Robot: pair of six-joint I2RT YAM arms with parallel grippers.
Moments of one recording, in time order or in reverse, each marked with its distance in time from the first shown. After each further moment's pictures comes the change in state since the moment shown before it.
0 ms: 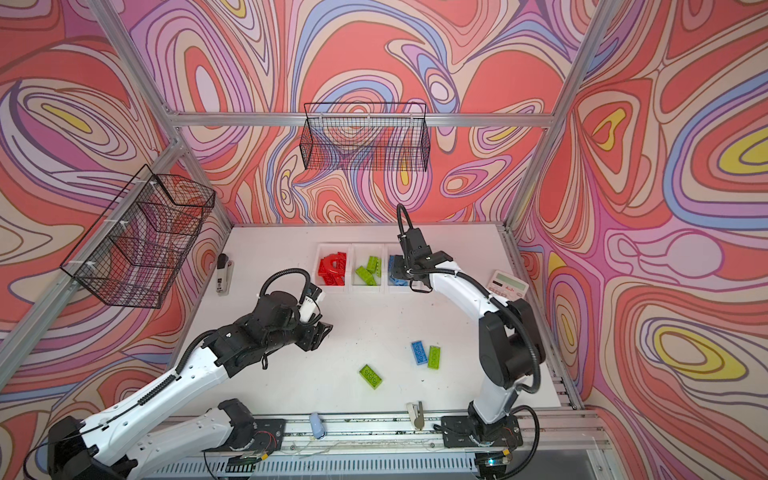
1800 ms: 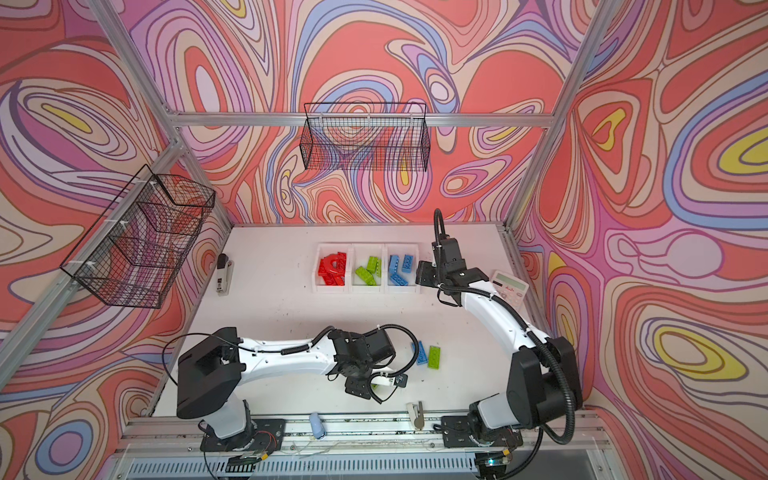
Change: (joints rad) left arm -0.459 0.773 0.299 -0.095 -0.035 0.787; right arm -0.121 -0.352 -0.311 0.023 -0.008 -0.082
